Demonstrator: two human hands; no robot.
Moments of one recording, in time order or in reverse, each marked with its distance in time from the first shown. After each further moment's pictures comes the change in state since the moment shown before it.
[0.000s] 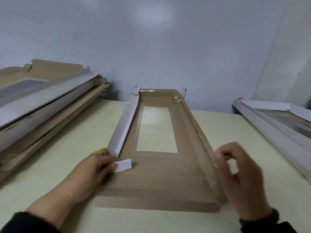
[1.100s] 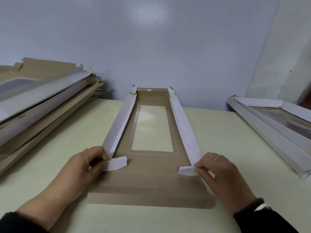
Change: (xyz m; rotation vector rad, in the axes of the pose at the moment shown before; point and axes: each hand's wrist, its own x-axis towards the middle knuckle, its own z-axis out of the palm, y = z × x) left_hand -0.006 0.002 -0.002 -0.044 0.160 0.007; right_hand -0.012 0.031 0.007 -0.319 -0.355 -0.106
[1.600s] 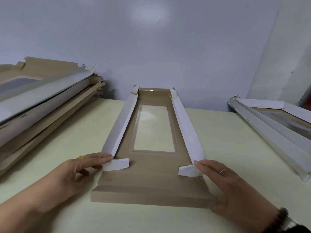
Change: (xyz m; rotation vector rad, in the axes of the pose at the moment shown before) left_hand -0.011 -0.039 -0.020 -0.116 -0.207 0.103; right_hand -0.022 0.008 -0.023 -0.074 -0.354 -0.161
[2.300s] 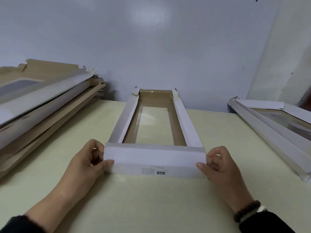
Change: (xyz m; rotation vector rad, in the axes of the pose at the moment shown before) left_hand 0.022 0.037 0.029 -0.217 0.374 -0.218; right_hand 0.035 -0.007 0.022 0.946 0.468 0.589
